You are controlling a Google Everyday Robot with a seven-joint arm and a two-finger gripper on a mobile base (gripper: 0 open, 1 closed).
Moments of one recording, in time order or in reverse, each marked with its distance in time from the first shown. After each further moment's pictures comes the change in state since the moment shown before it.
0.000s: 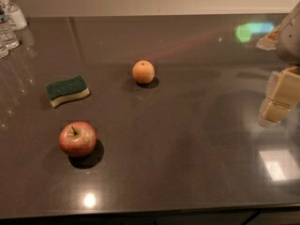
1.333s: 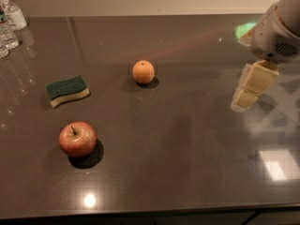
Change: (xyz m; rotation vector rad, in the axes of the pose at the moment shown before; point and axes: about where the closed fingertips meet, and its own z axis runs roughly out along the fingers) arm -0.026 -0.040 0.036 0.028 -0.082 0.023
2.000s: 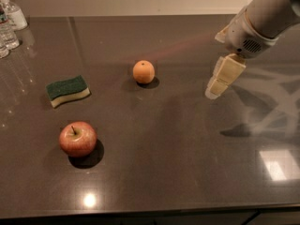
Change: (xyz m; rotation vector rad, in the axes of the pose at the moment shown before) arm -0.039 -0.039 0.046 -0.008 -0.127 -0.005
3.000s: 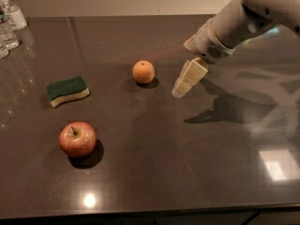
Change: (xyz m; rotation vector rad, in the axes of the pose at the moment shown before) arm -0.060 -0.002 0.067 -0.095 -0.183 0.014
